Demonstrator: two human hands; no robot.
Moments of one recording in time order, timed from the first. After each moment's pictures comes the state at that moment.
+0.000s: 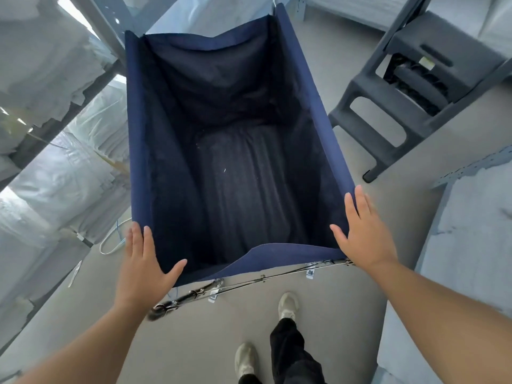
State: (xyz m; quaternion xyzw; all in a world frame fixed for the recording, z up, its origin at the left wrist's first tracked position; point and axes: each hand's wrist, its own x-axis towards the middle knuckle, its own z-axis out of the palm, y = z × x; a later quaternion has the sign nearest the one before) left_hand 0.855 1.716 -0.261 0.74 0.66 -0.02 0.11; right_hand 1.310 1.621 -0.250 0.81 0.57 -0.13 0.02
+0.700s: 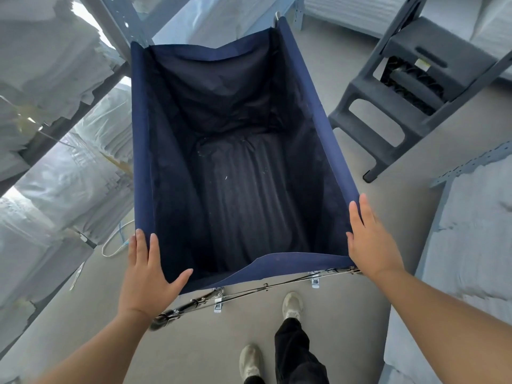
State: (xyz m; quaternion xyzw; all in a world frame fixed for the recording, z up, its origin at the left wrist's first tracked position) left_hand 0.827 1.686 -0.265 0.77 0.64 -0.02 0.08; right_hand 1.280 1.584 -0.252 0.82 0.56 -0.12 0.05
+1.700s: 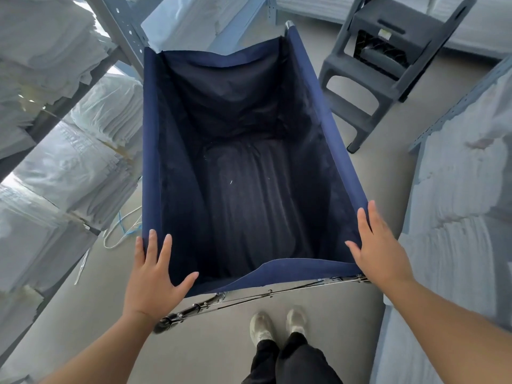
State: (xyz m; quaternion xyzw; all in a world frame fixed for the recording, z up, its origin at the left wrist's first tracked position) left_hand 0.761 1.549 -0.251 0.82 0.57 -0.03 0.10; right_hand 1.192 1.389 -0.259 0.85 0.51 -0.09 0.04
